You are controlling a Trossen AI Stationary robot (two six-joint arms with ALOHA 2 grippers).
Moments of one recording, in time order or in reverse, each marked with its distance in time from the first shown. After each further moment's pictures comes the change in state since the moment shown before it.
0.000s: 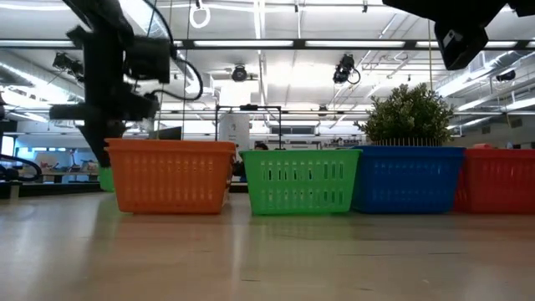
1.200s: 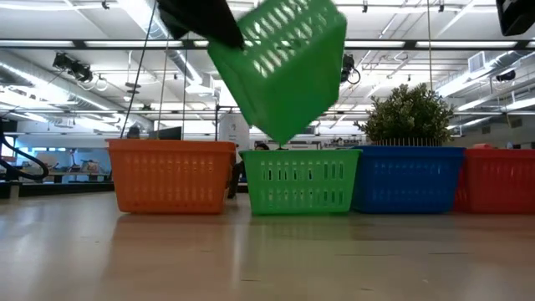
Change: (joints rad) left arm -0.907 0.450 0.596 0.428 -0.247 -0.801; right arm 0.150 0.000 0.000 0.190 0.298 -0.211
